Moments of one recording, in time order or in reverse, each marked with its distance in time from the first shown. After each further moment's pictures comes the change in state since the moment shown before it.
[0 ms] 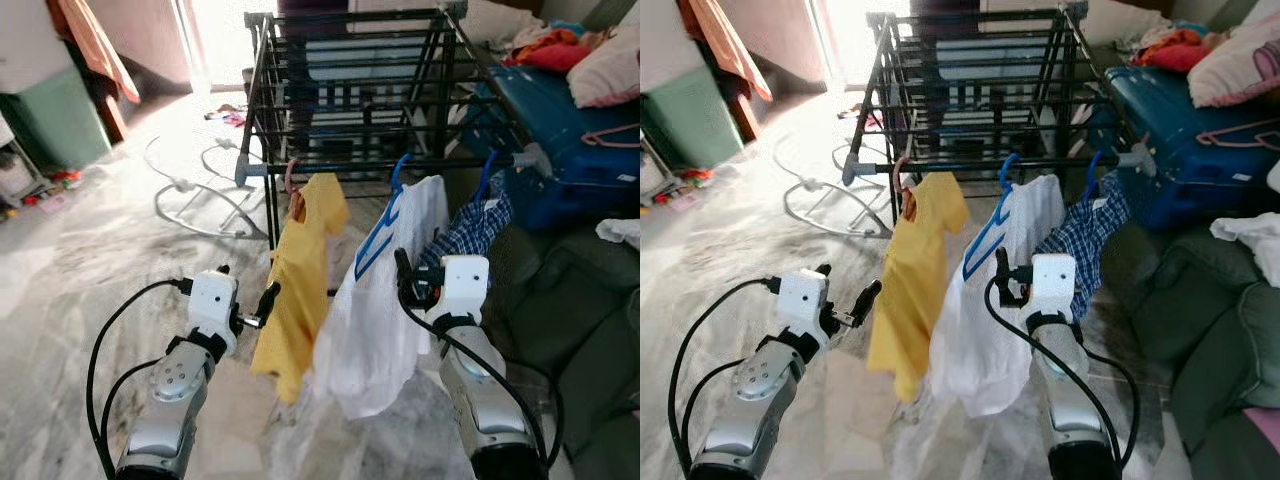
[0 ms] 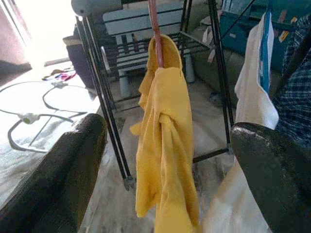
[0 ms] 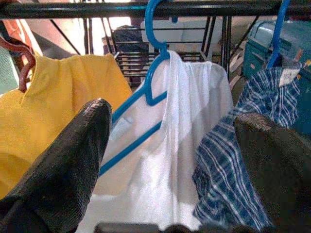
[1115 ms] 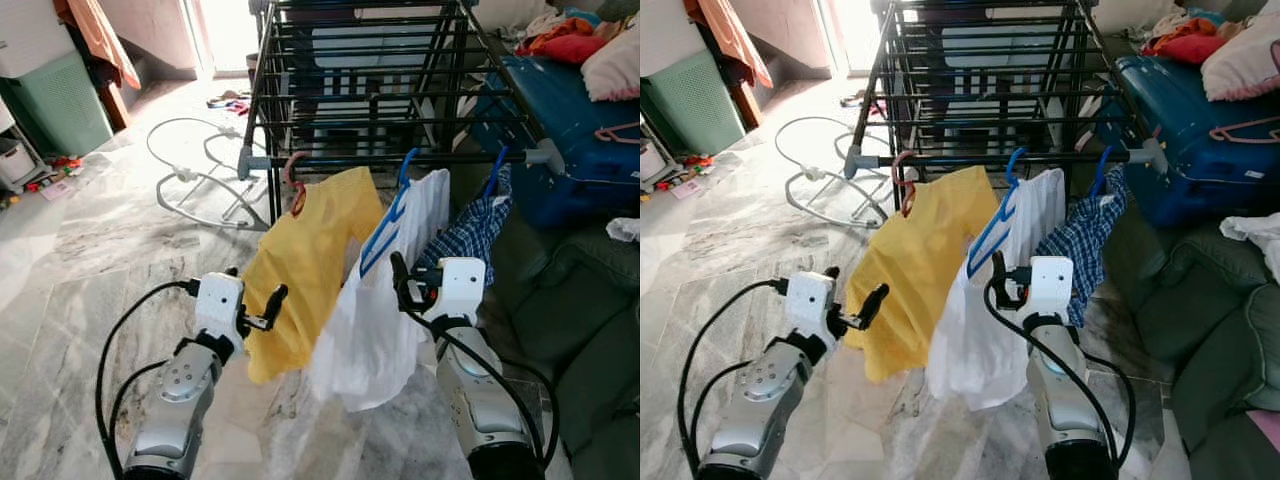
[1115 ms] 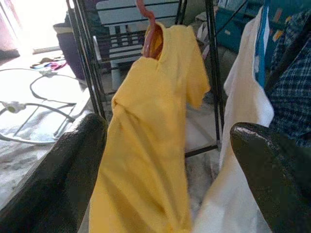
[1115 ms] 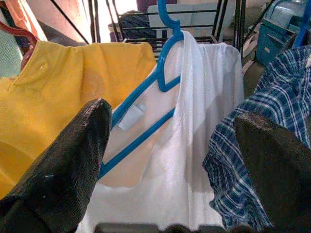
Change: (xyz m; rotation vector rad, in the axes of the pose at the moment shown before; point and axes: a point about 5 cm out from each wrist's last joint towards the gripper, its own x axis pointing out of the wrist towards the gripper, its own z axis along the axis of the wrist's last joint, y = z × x) left arm 0.002 -0.011 -0.002 -0.046 0.001 -0.029; right arm 0.000 0.004 -0.004 0.040 0.031 0.023
